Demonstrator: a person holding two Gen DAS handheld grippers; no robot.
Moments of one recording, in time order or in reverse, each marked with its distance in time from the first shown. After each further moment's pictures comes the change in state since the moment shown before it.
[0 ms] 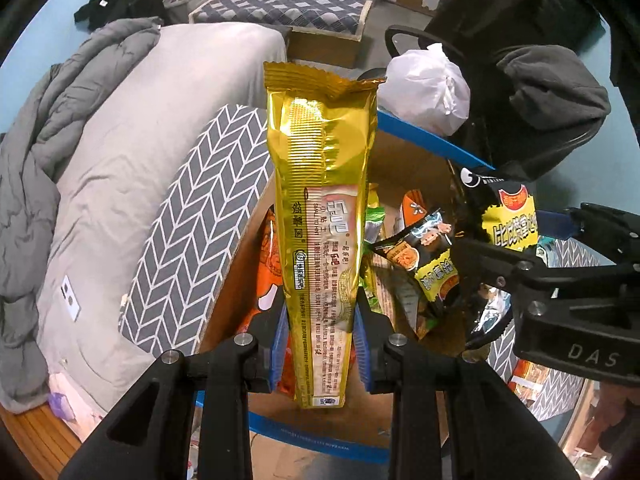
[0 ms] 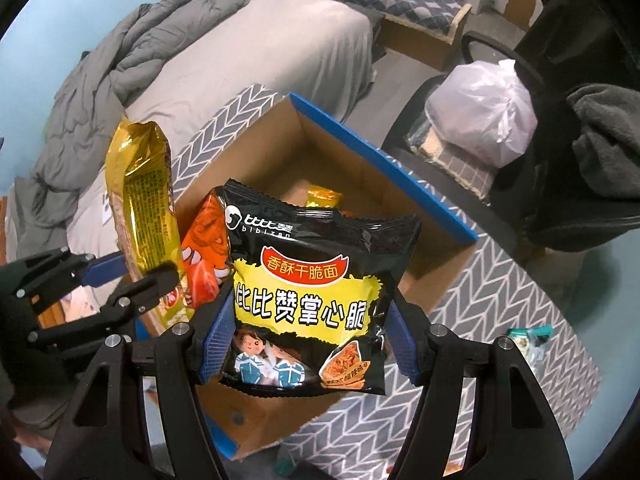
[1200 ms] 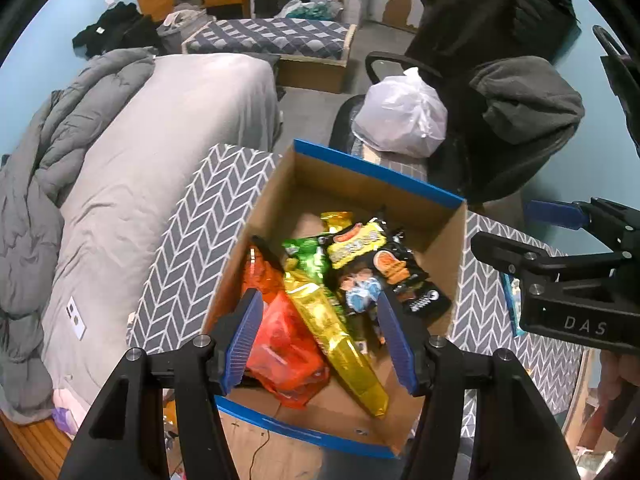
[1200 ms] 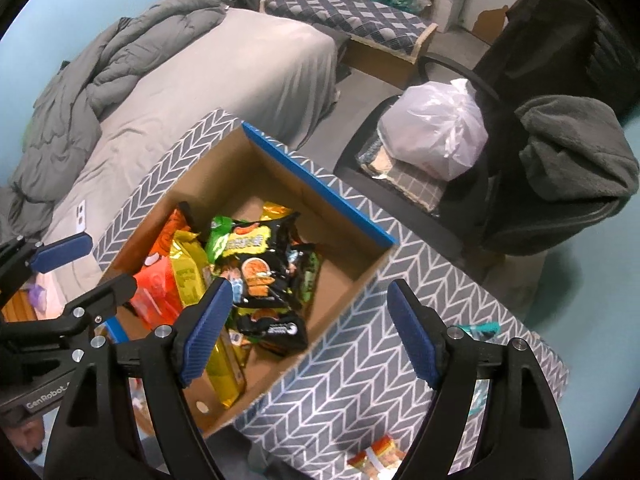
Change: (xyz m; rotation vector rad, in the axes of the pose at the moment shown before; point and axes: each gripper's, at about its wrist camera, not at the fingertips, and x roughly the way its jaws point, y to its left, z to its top) left arm -0.050 -0.029 0.003 0.042 -0.093 -0.022; right arm -0.051 -0.027 -0.008 0.010 -0.094 -0.124
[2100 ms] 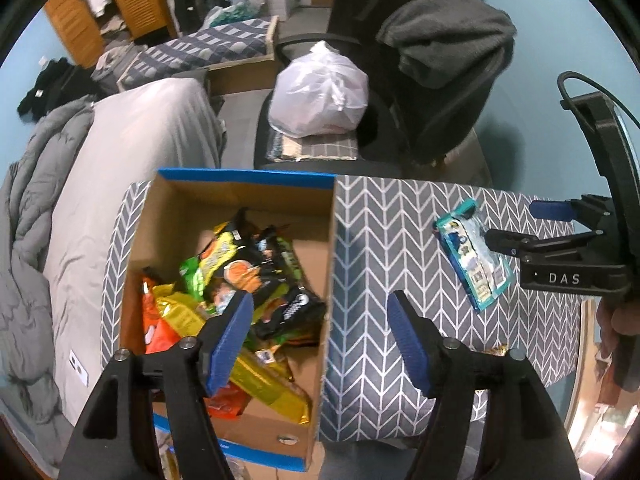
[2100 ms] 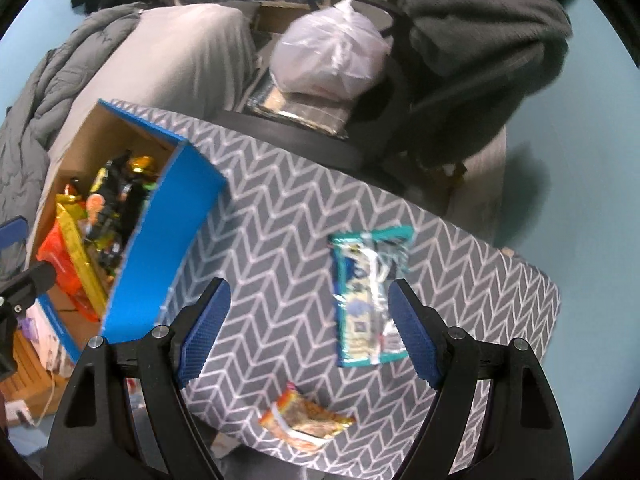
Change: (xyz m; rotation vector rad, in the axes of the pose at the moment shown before) left arm 0.013 -0.138 0.003 0.255 0.041 -0.025; right arm 0.015 -0.164 -0.096 0.242 0.097 -0.059
